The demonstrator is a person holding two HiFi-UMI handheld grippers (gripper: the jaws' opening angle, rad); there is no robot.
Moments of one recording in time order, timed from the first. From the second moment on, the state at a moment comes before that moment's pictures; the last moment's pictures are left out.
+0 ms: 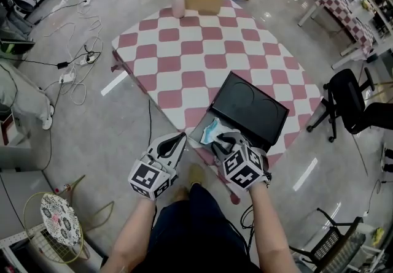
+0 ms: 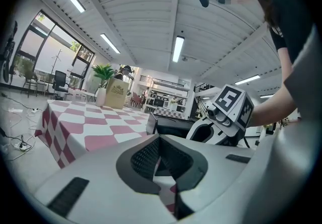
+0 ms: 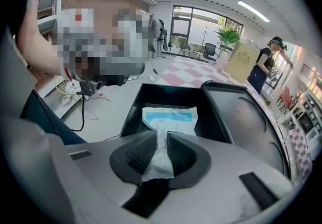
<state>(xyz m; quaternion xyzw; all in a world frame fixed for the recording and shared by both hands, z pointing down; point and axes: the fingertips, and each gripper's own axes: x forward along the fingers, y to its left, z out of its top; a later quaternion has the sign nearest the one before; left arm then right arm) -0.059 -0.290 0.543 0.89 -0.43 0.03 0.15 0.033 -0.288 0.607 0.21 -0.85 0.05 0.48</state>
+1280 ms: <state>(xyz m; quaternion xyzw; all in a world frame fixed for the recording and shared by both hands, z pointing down) -0.052 -0.279 0.525 0.89 -0.43 0.02 0.15 0.042 -0.270 0.542 0.26 -0.90 0.08 0.33</state>
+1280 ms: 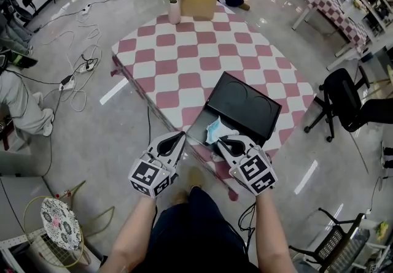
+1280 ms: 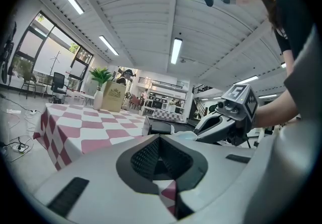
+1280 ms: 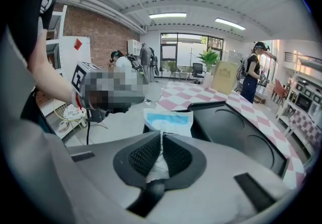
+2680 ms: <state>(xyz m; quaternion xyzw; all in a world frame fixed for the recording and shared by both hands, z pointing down) -0.025 -0.272 0.474 0.91 -0.40 0.00 0.12 0.088 -0.248 0.470 0.36 -0.91 0.11 0.16</state>
